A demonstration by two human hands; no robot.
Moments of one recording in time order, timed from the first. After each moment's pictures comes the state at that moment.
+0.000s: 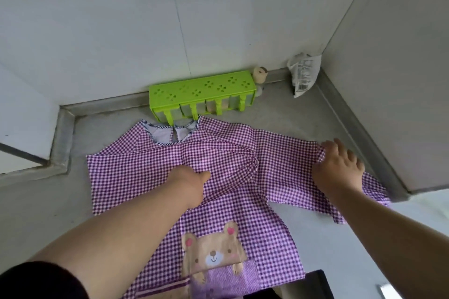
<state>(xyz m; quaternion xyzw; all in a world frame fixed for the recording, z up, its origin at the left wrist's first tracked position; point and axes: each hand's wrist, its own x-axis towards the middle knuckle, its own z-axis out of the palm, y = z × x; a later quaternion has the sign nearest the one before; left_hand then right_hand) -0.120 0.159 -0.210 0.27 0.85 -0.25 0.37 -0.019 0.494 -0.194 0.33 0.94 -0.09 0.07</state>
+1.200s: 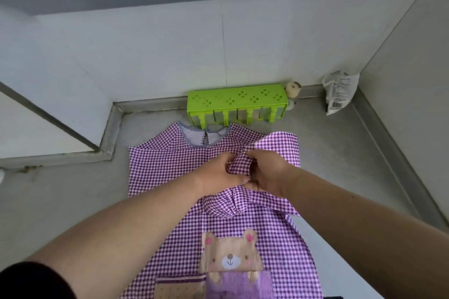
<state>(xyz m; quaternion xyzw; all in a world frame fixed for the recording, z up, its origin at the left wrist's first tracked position) -0.113 0.147 -0.159 0.04 0.85 0.39 0.36 -0.101 0.320 -0.148 0.32 0.56 -0.69 0.32</state>
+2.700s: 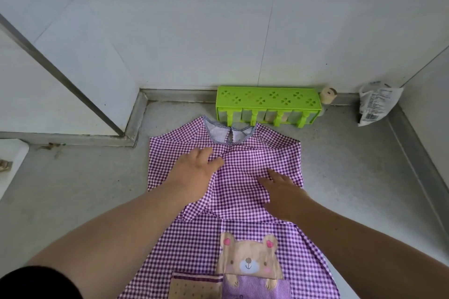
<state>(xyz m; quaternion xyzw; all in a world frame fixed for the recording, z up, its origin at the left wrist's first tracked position) -0.110 0.035 -0.184 0.23 0.96 -0.07 0.13 -0.080 0.305 -0.220 -0.06 0.93 -0.06 0.35</state>
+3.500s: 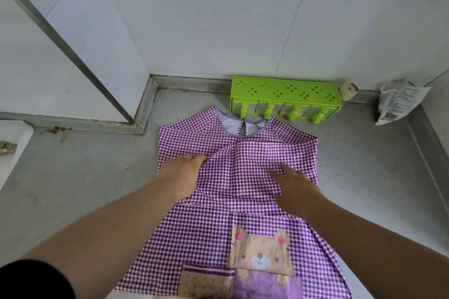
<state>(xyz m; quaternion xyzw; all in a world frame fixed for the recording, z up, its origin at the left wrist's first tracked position) -0.105 -0.021 -0.217 0.08 0.98 -0.03 0.20 -0.083 0.292 -0.221 -0.04 0.94 -0.04 0.33</state>
